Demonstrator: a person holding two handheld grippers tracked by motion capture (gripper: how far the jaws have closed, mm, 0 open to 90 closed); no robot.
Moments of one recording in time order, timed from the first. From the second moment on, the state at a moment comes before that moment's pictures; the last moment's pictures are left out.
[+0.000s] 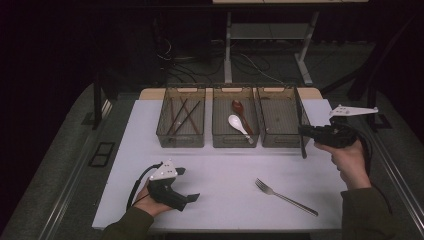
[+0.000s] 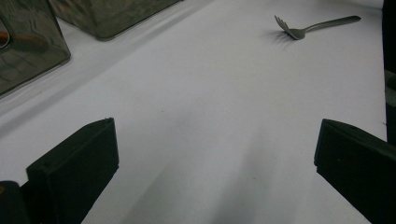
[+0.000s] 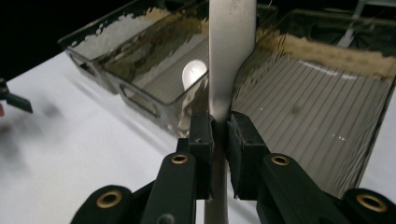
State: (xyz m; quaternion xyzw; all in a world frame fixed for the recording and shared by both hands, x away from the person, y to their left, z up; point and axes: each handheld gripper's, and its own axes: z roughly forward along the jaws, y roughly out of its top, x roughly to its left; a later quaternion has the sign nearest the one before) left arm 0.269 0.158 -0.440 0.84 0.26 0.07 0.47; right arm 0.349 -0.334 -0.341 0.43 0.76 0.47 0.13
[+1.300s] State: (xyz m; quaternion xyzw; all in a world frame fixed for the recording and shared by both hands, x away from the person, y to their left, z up) left arm 0.269 0.158 -0.440 0.84 0.25 0.06 0.48; right arm 0.462 -0.316 -0.379 0.51 0.79 0.31 0.15
